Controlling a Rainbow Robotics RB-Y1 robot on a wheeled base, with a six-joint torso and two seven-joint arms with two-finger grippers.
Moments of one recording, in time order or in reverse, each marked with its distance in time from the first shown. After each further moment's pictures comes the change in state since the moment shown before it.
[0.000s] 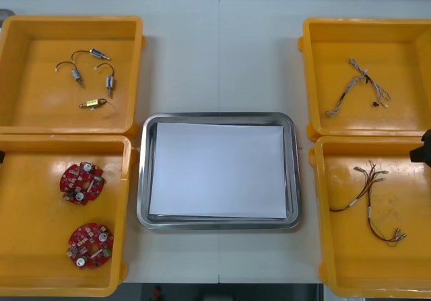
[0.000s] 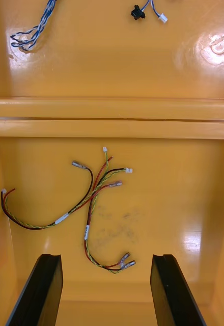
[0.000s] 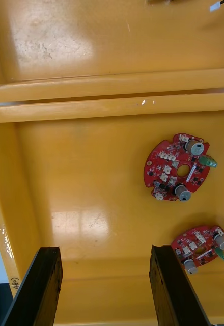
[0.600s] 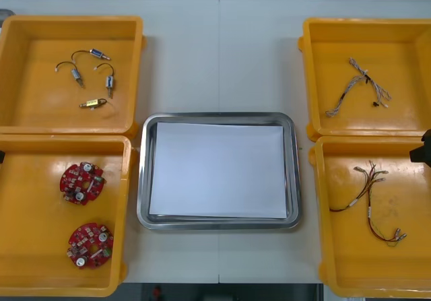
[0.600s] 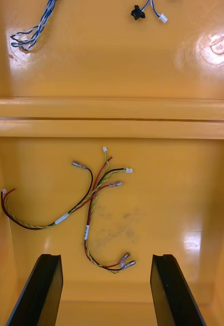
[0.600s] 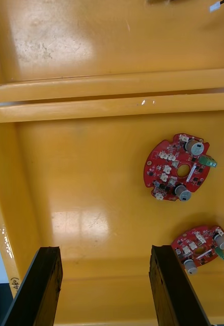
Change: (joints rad) right arm 0.000 0.000 0.000 0.000 0.000 0.000 0.000; left arm 0.000 0.000 0.000 0.000 0.000 0.000 0.000
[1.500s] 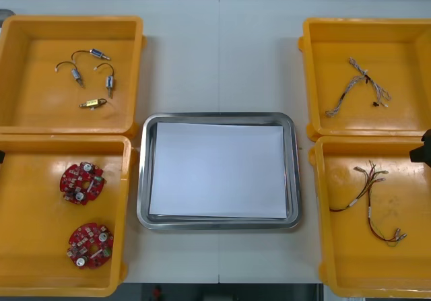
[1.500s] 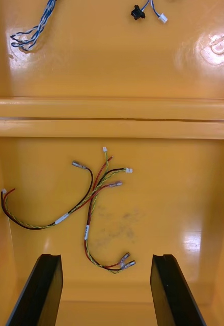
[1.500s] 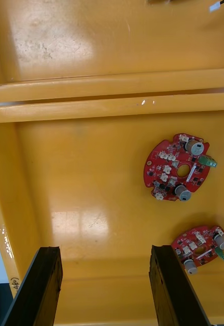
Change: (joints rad) right arm 0.000 0.000 0.000 0.000 0.000 0.000 0.000; left arm 0.000 0.000 0.000 0.000 0.000 0.000 0.000
